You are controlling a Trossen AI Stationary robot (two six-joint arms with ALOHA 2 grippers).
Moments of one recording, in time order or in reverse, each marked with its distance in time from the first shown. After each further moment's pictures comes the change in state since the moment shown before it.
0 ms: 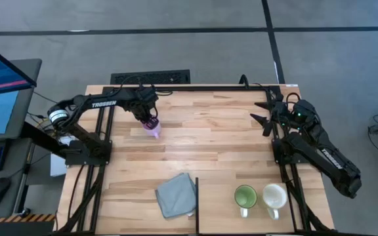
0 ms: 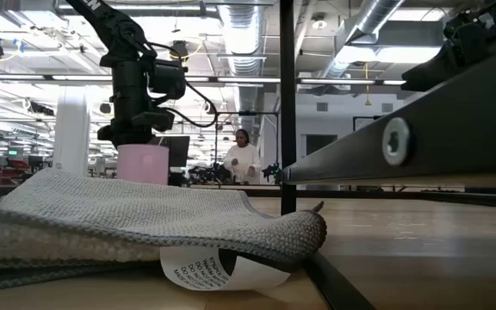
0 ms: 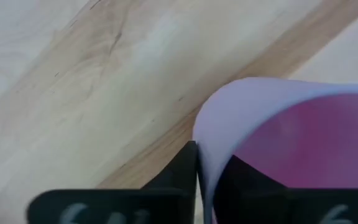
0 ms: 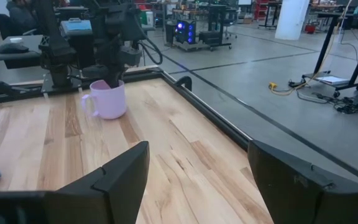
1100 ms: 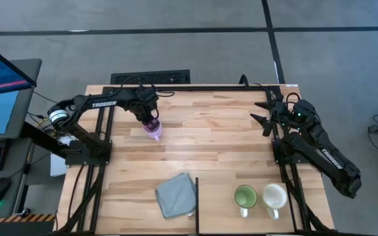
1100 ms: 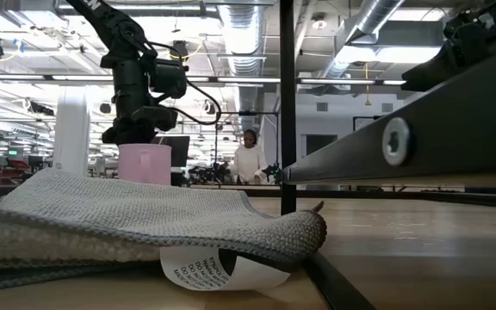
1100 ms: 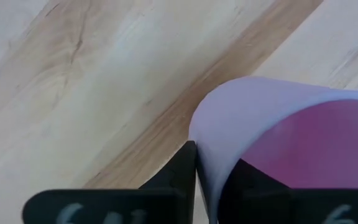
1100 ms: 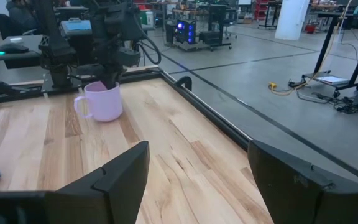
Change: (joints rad) left arm -0.006 0.000 0.000 0.016 0.083 0.049; right arm 0.000 0.000 0.000 0.000 0.000 0.000
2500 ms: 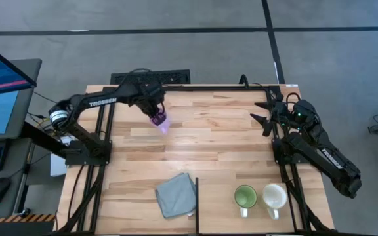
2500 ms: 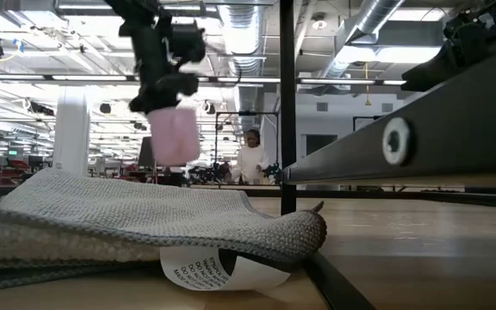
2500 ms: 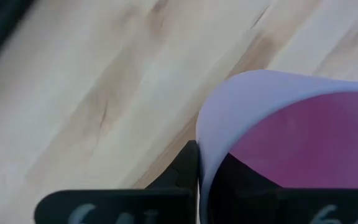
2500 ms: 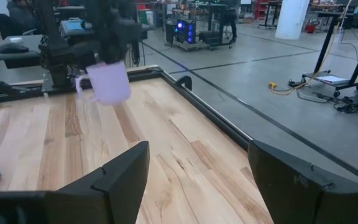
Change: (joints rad) left arm -0.090 0.004 0.241 -0.115 -0.120 0.017; right arm 0.000 0.000 0.000 -0.002 0.000 0.000
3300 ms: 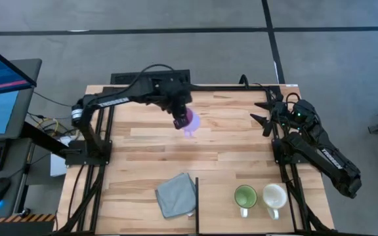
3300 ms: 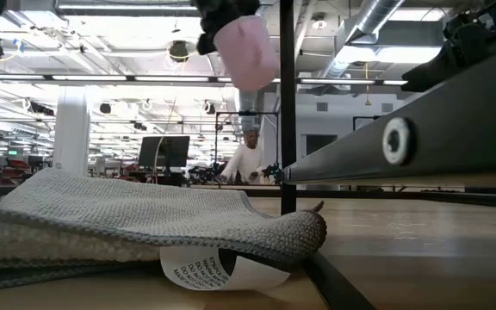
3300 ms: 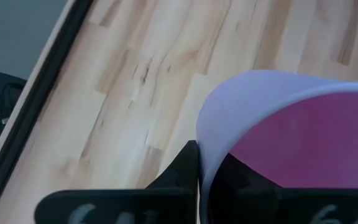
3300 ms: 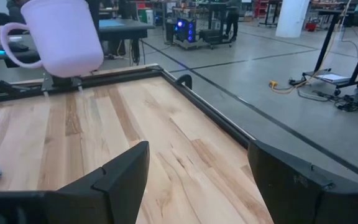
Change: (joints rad) left arm -0.270 0.236 0.675 -0.192 -0.017 0.065; right arm 0.000 0.000 0.000 -0.006 0.000 0.000
